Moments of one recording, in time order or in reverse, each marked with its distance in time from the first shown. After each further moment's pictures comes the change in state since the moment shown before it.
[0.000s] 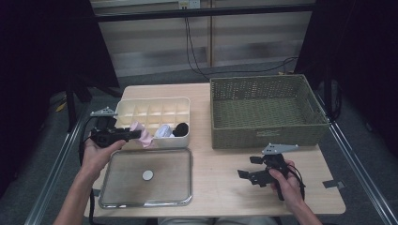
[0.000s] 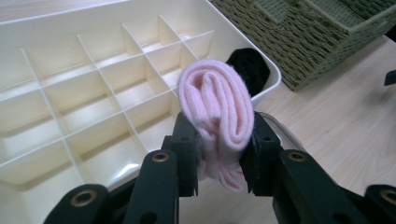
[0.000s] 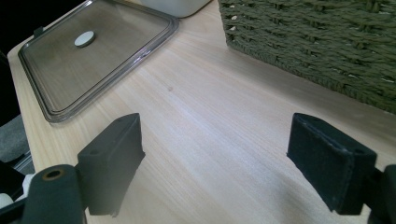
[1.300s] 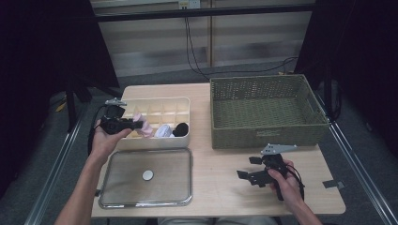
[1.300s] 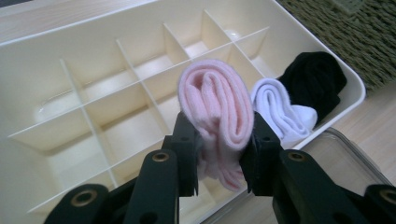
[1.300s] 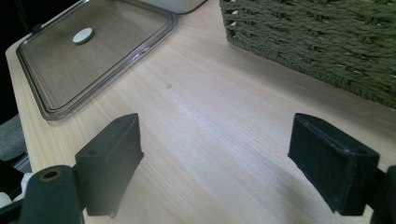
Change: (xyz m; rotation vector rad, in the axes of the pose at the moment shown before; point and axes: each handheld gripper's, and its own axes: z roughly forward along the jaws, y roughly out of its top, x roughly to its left) left arm 0.026 0.021 0.045 0.087 0.110 0.044; right arm -0.001 -0.002 0.004 0.009 0.001 0.007
